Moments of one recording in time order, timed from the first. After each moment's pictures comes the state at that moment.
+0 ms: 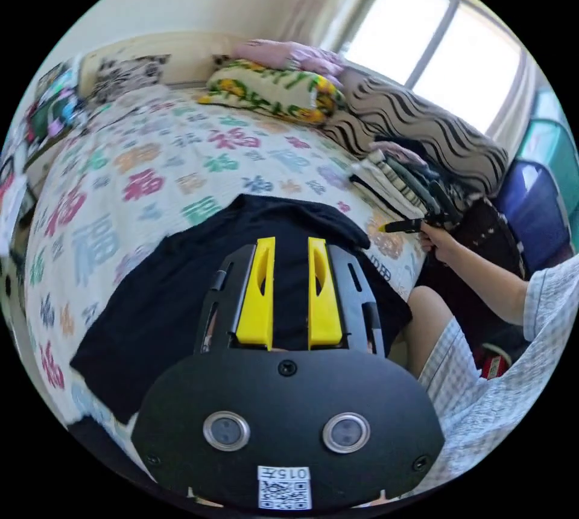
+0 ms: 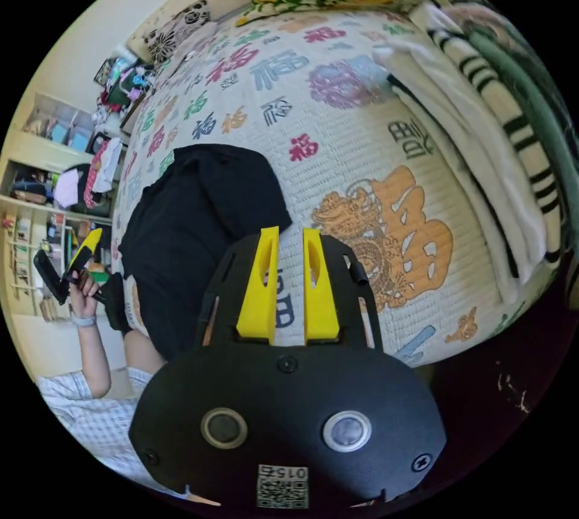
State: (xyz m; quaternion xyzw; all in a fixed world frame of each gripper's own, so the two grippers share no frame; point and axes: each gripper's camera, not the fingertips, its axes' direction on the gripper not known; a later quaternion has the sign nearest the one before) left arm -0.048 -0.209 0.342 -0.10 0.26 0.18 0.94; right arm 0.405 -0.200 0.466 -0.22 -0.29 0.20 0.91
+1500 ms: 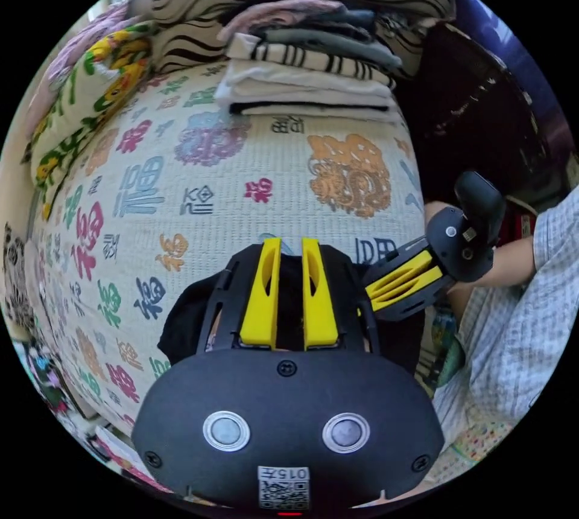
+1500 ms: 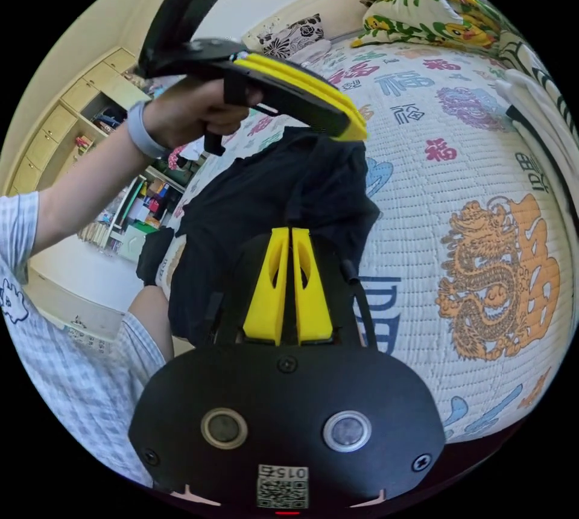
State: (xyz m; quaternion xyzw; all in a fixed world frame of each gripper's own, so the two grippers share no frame) left arm 0.503 -0.334 0.519 -0.27 0.24 0.56 0.74; right arm 0.503 -0.117 0.296 -0.06 -0.41 0.06 0.91
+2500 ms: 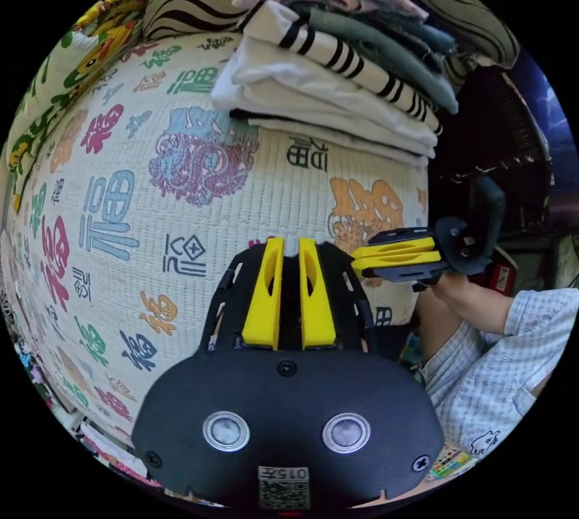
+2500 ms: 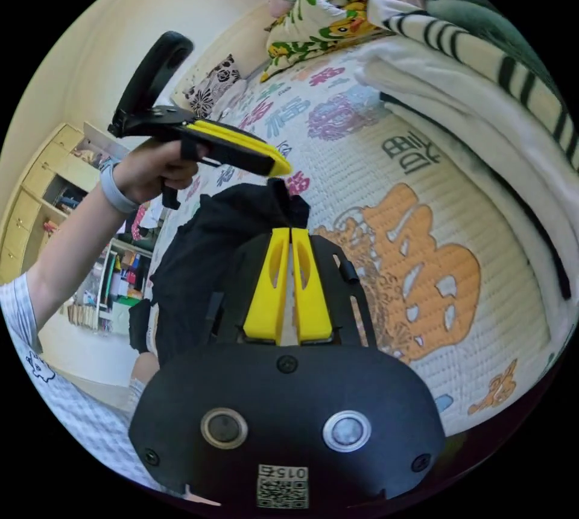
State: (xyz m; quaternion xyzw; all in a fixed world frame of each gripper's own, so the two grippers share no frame) left arm 0.583 -0.401 0.637 -0.34 0.28 0.48 0.76; right arm 0.667 -0.109 0.306 -0.06 -0.37 0.27 0.89
